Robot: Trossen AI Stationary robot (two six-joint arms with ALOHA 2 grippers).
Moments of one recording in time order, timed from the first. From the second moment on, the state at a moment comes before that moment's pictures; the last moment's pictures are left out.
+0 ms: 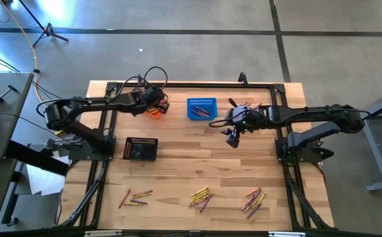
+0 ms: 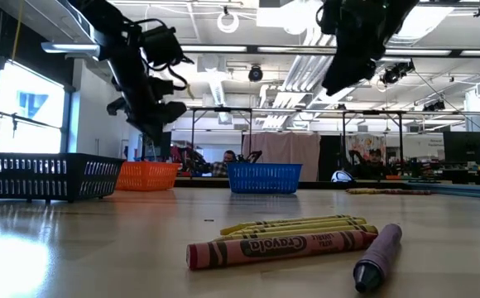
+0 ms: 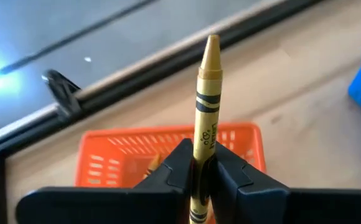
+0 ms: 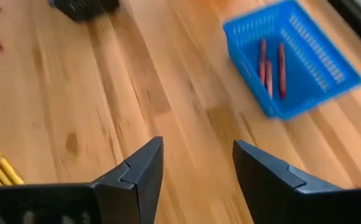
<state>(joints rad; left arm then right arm) 0.47 1.43 0.84 -0.39 -0.55 -0.41 -0.06 1.22 0.97 -0.62 0.14 0.29</state>
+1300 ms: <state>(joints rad) 0.03 1.43 0.84 0.21 0.19 -0.20 -0.76 1.55 0.97 -1.06 0.12 0.03</state>
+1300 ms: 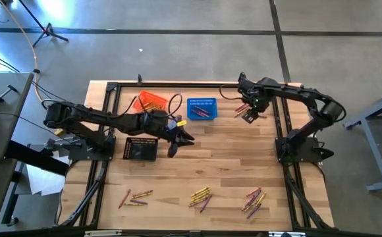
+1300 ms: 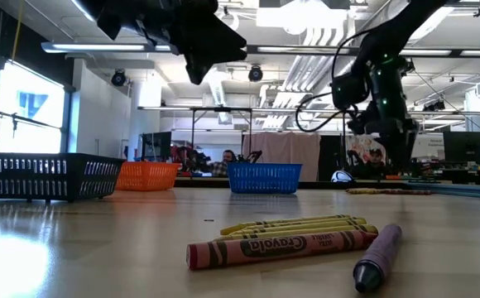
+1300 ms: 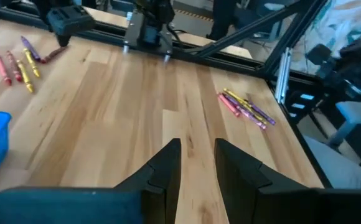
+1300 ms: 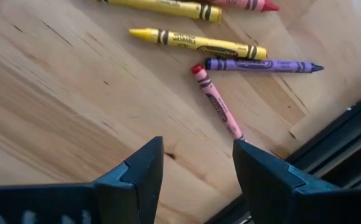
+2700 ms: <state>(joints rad) 0.00 1.43 0.84 0.24 0.07 -0.18 -0.92 1.75 0.97 -0.95 0.02 -0.11</state>
